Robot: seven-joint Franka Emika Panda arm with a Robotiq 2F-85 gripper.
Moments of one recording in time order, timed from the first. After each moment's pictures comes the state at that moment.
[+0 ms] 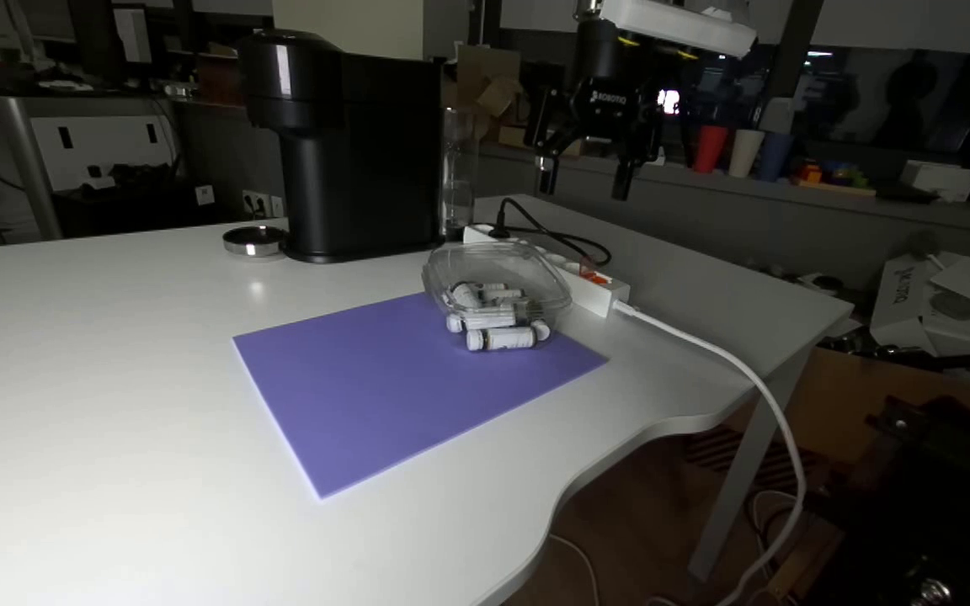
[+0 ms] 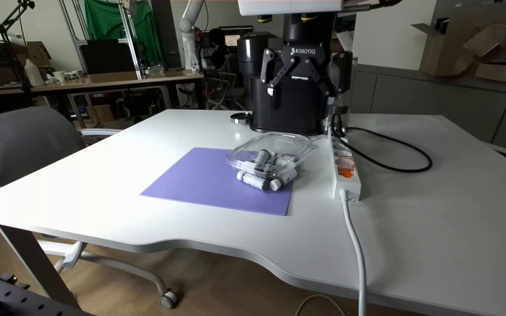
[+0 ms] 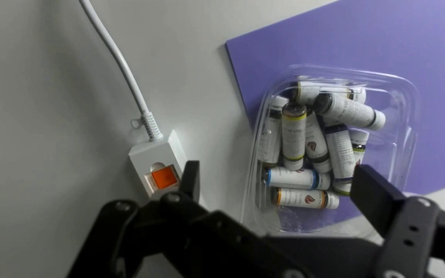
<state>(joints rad) -0.22 0.21 -0.17 -2.25 0.14 2.41 -0.20</state>
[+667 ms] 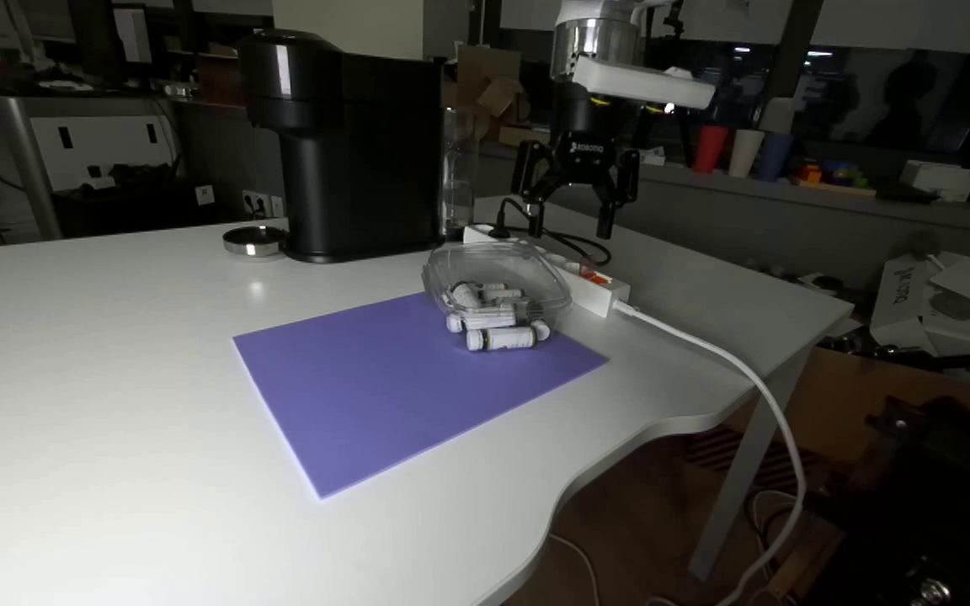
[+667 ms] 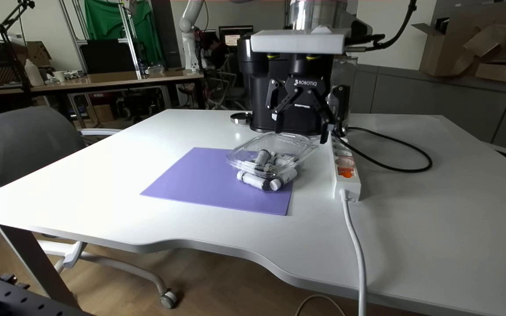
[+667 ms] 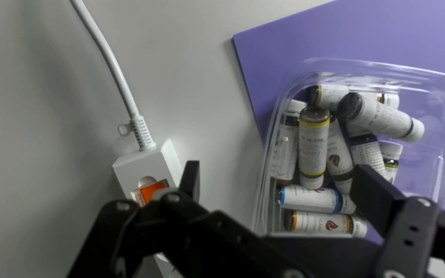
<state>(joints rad) -0.23 0.39 -0.16 -2.13 0.14 2.38 -0.20</state>
